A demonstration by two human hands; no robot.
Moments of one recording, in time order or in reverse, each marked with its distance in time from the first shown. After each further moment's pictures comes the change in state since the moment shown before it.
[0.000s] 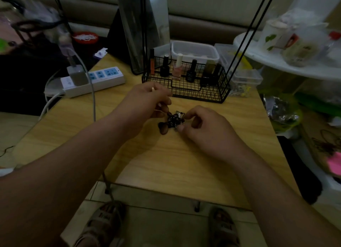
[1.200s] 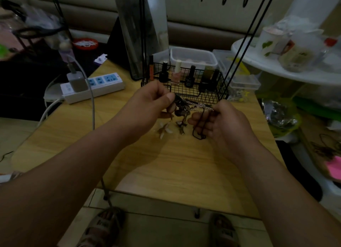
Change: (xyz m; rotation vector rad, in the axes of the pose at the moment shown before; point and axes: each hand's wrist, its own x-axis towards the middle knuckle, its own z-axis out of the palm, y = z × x) left_hand -0.005 0.002 0.001 0.118 -0.099 0.219; right_hand 0.012 0.002 -0.017 1.143 0.096 0.324
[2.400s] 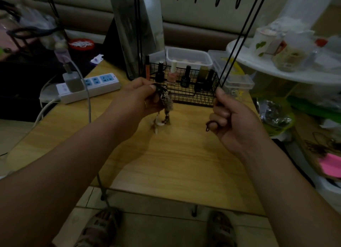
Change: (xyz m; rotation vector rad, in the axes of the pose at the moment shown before) left_hand 0.005 0.005 -0.006 -0.376 0.113 -0.146; right_hand -0.010 -0.019 -0.020 0.185 -0.051 -0.042
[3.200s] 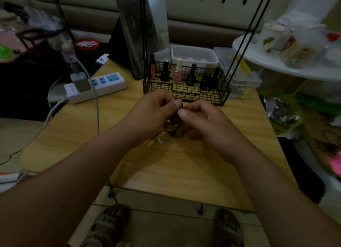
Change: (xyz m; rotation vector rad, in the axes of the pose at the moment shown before) left_hand -0.010 -0.012 0.009 0.494 -0.118 0.108; right_hand -0.001 0.031 0.024 -0.704 -0.217 -0.121
